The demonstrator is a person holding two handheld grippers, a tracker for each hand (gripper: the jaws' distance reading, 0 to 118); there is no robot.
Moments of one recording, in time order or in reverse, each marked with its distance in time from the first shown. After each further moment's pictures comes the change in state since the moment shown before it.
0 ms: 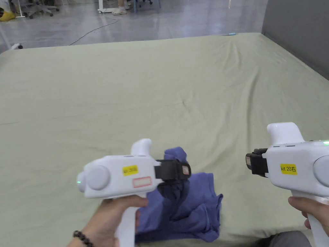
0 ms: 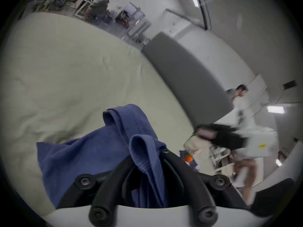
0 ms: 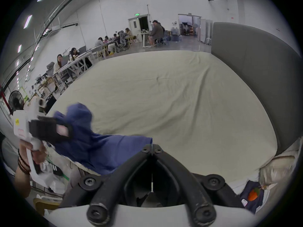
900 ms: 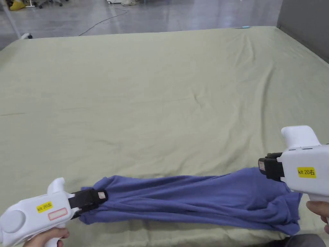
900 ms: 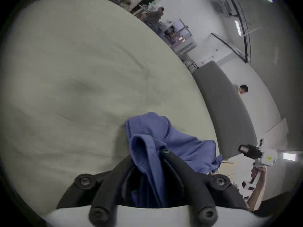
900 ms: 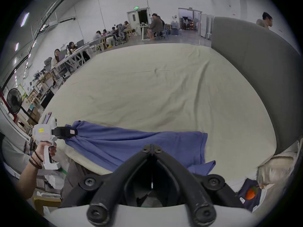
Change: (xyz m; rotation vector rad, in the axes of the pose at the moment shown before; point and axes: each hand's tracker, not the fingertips) left arm -0.198 -0.067 0.157 0.259 0.219 0.348; right arm -0.008 0.005 -0.021 -0.073 0.013 0.027
